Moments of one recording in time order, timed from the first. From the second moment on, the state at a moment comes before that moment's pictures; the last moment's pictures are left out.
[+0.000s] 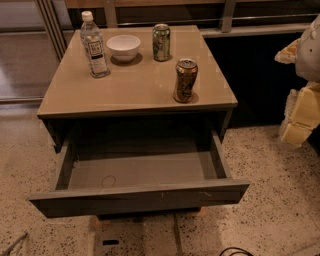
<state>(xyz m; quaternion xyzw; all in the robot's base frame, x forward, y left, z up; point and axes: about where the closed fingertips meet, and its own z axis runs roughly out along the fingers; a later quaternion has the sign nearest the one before) 0.438 -0.217 0.977 -0.60 0.78 -0.03 0.16</state>
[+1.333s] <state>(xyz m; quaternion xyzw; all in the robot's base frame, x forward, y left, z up) 0.565 -0.196 0.972 -0.60 0.76 -0.03 0.24</state>
